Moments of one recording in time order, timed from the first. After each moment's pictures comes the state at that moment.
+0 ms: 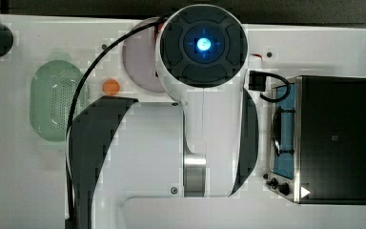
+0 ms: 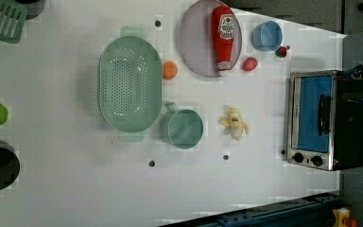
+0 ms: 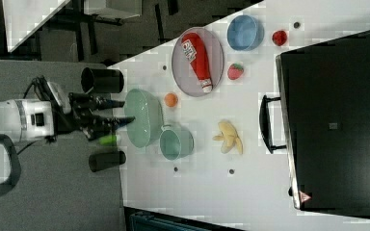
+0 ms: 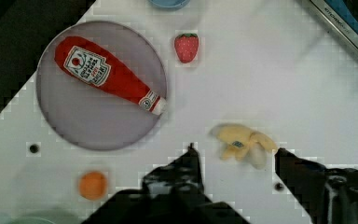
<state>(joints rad) 0.01 -0.02 -0.01 -1.79 -0.03 0.20 0.08</state>
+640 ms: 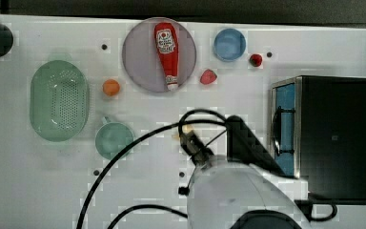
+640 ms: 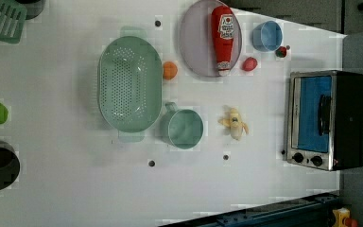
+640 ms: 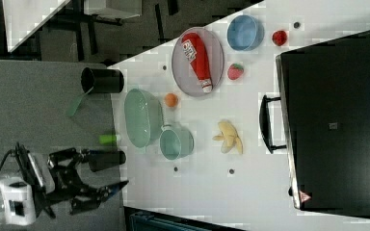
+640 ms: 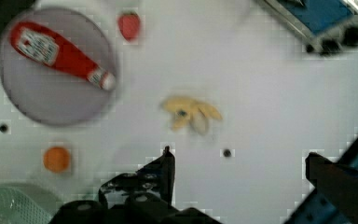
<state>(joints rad) -0.01 -0.44 -0.05 -2.08 -0.04 0.15 0.06</state>
